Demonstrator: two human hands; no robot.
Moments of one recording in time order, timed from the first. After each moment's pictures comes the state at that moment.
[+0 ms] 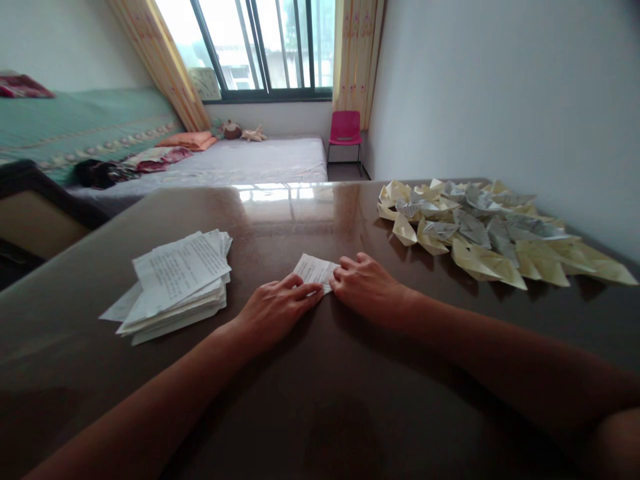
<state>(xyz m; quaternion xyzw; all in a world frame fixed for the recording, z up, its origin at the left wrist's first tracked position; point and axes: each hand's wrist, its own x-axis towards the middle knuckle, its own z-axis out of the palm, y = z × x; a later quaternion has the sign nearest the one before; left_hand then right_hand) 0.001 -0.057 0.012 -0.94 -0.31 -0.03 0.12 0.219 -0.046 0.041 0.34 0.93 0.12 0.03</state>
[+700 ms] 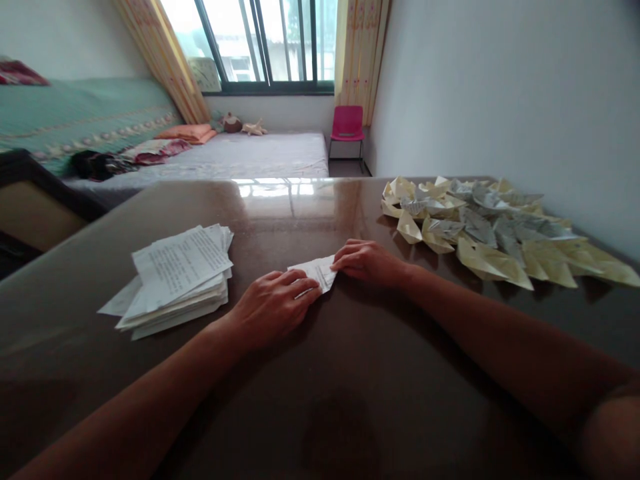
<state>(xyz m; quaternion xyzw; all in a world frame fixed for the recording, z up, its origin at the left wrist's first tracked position) -0.006 -0.058 0.020 -0.95 -0.26 -0.12 0.15 0.251 0.021 -0.004 0.20 0.94 -0.10 -0.24</state>
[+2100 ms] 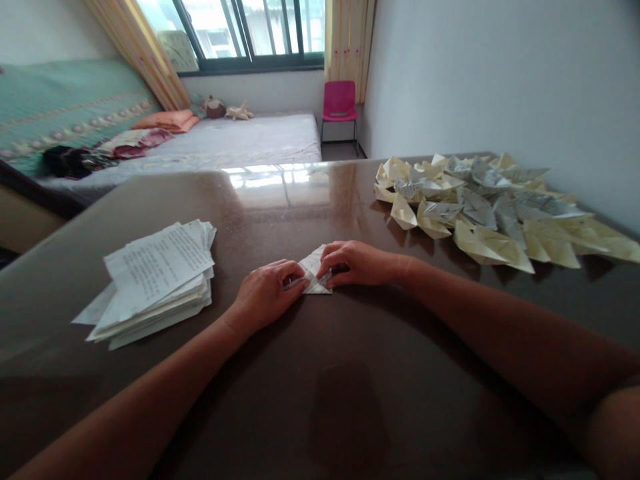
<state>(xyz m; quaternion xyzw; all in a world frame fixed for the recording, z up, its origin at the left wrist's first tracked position) 0.013 -0.035 0.002 -0.83 -0.52 -0.14 -0.12 0.242 0.010 0.009 0.24 0.92 -0.27 -0.14</state>
